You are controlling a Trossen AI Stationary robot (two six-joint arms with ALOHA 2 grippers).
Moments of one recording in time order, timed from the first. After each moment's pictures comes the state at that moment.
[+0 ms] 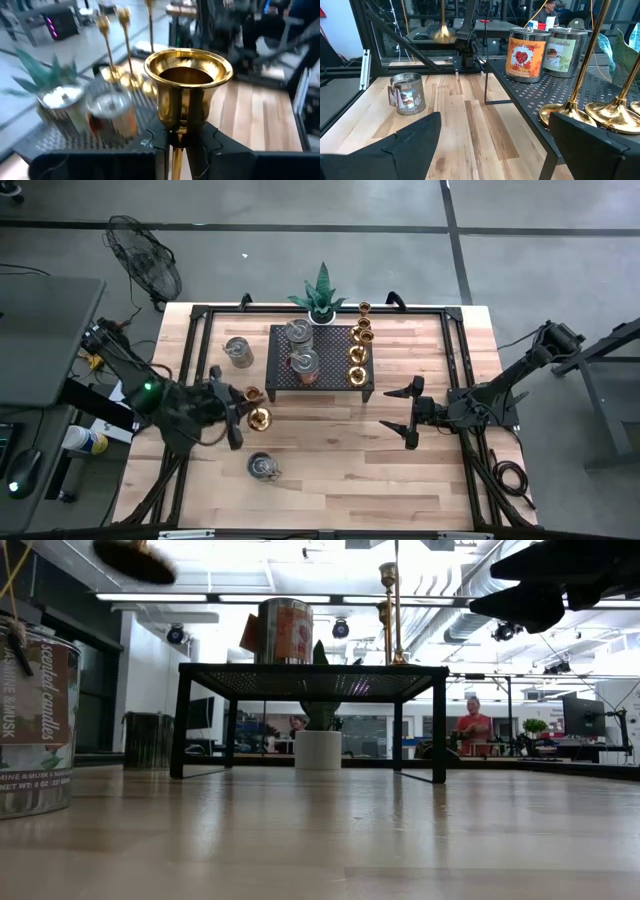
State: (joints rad) left arm -0.73 1.11 1.22 -0.69 -1.05 -0.60; right arm 0.60 0.96 0.27 0.57 0.77 0.10
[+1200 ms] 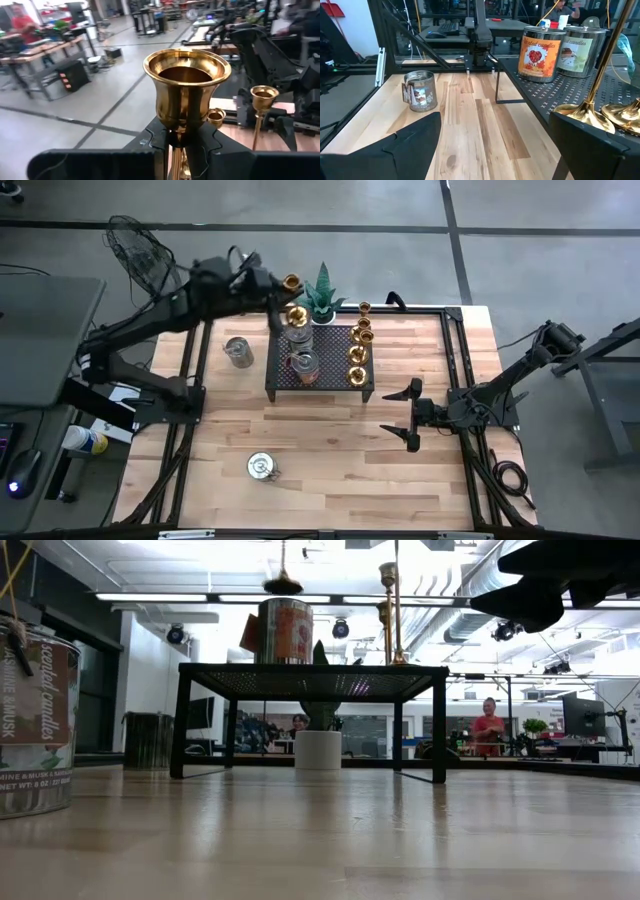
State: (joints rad) left arm 0.32 1.24 1.51 -0.34 -0.07 0.15; right arm 0.60 0.96 0.27 0.57 0.71 0.10
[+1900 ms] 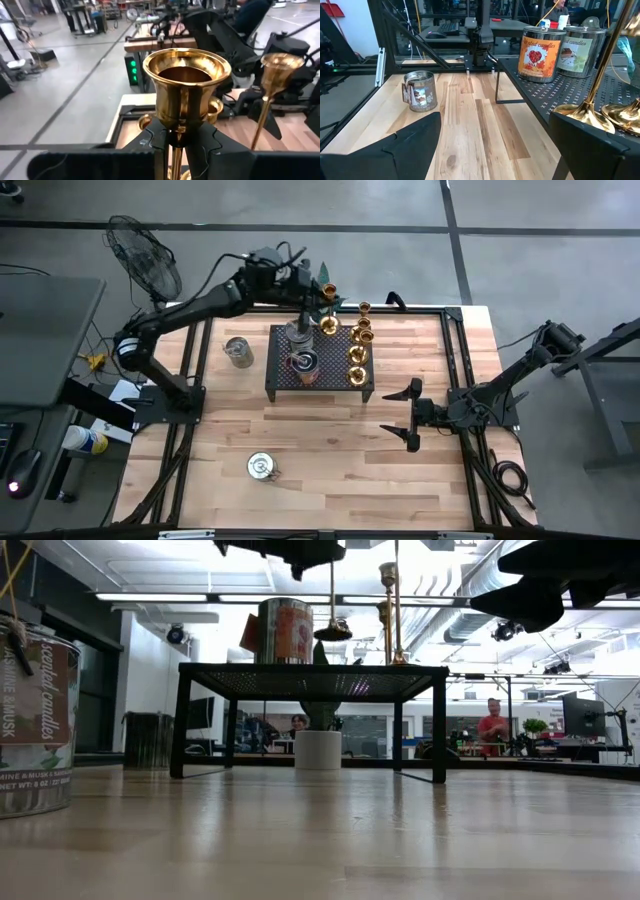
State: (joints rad) left arm 0.49 1.54 1.51 -0.10 0.44 0.18; right arm 0.60 0.96 0.27 0.57 0.71 0.10
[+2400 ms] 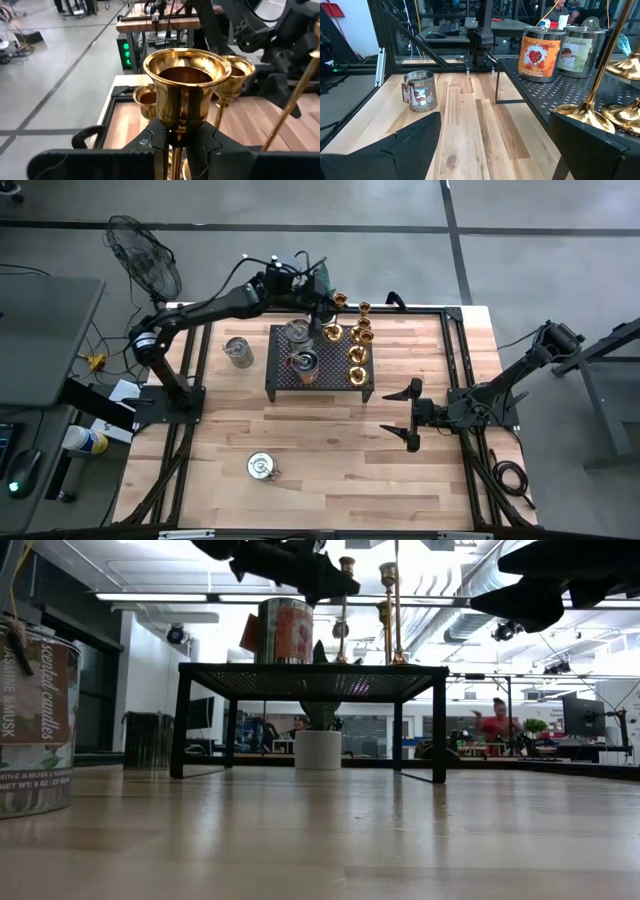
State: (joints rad) left arm 0.49 1.66 1.51 -0.07 0.46 0.21; right arm 0.60 0.96 0.27 0.57 0.71 0.10
